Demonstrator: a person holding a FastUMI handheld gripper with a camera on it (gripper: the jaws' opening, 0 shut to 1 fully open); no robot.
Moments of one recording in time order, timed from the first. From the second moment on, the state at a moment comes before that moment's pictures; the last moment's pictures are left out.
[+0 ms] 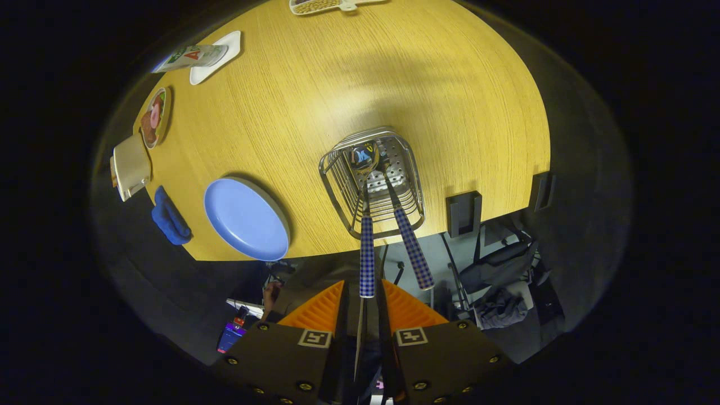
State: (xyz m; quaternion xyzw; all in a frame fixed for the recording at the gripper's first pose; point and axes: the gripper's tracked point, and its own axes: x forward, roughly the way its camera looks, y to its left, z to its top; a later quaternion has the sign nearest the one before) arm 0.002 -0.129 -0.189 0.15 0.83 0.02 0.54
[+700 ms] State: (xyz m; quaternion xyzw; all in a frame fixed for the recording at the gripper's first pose) arm 0.012 -0.060 -0.108 0.11 0.51 0.07 0.85
